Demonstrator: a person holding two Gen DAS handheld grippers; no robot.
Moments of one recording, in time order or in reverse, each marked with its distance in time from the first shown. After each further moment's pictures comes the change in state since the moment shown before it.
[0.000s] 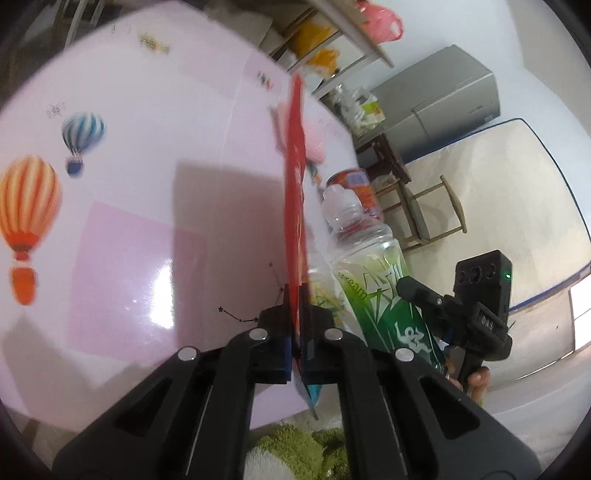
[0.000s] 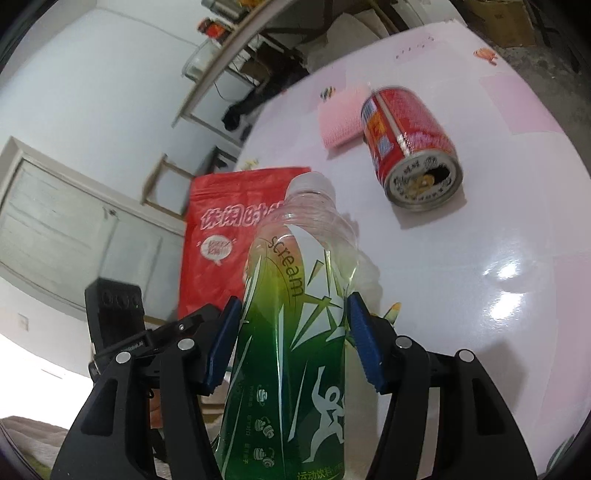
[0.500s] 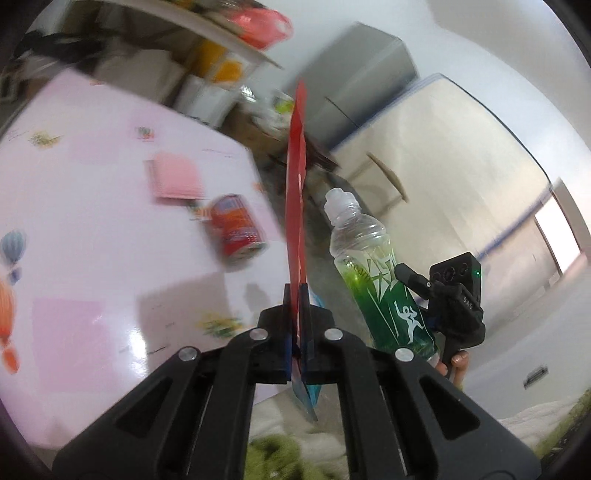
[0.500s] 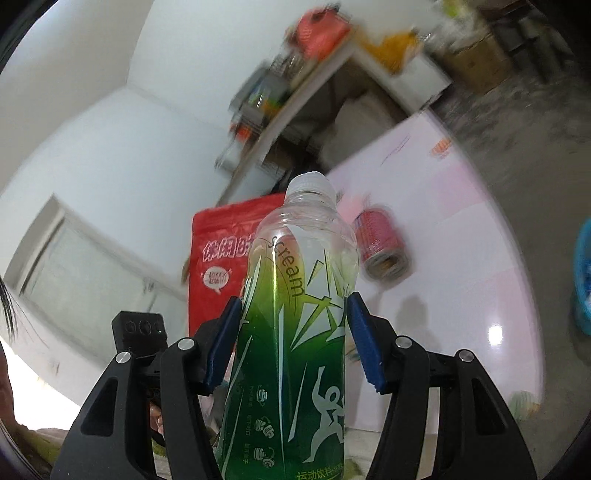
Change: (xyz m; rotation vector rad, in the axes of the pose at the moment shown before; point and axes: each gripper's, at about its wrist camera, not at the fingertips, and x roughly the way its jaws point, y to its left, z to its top) left arm -0.019 -0.116 0.017 0.298 0.016 -0.198; right arm -0.168 -0.015 -0.044 0.072 -0.396 0.089
